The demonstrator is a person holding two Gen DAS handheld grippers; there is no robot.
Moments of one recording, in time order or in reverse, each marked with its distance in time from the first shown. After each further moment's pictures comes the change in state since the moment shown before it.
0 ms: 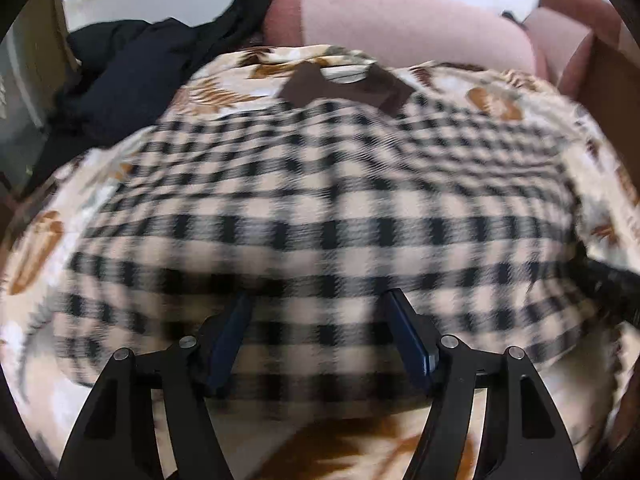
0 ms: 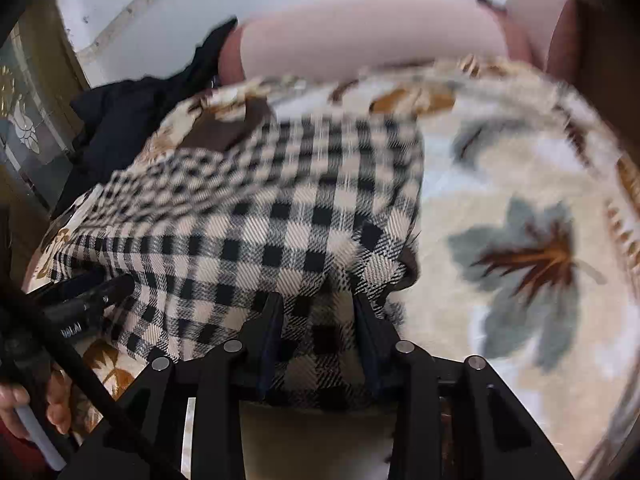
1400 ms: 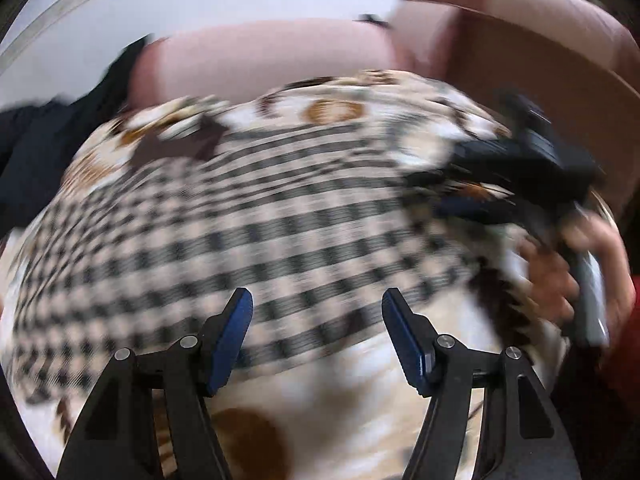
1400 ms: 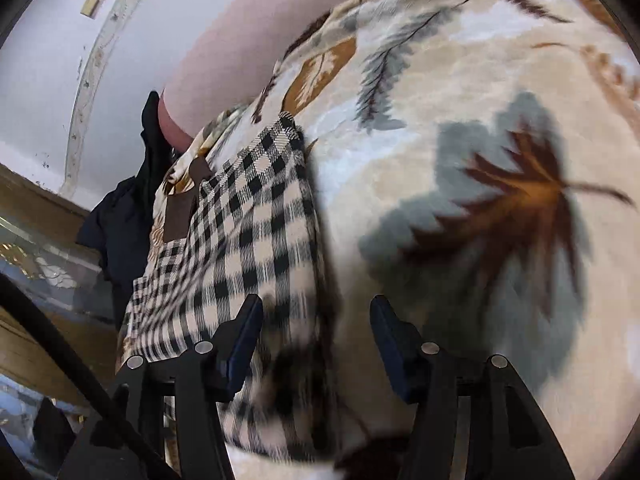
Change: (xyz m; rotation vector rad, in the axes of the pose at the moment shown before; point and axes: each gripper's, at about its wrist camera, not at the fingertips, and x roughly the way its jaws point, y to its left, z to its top) left arm -0.039 -0.115 -0.009 0.281 -0.134 -0.354; right arm 0.018 -0.108 0.031 0.465 0.051 0.332
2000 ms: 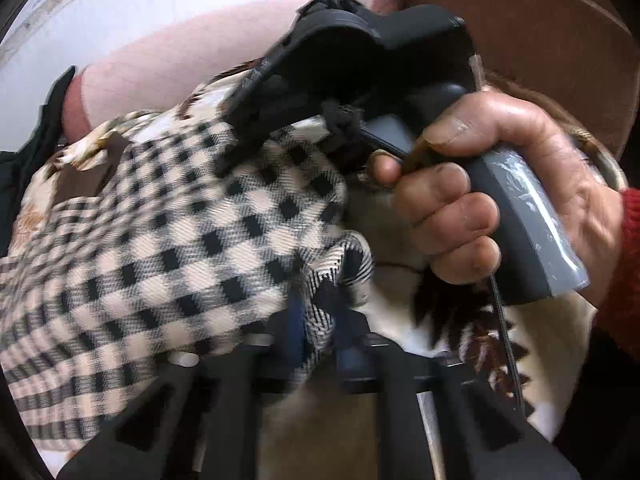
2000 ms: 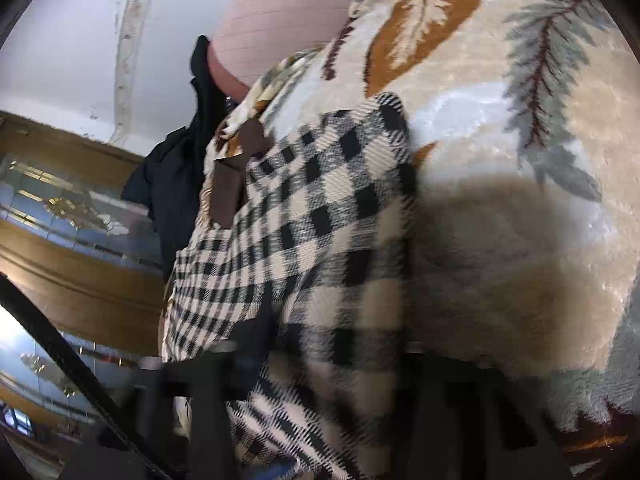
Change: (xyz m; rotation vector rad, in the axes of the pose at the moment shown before) left arm 0.073 -0.066 0.011 0.134 0.064 0.001; right arm 0.082 0.028 0.049 -0.110 0.197 0.205
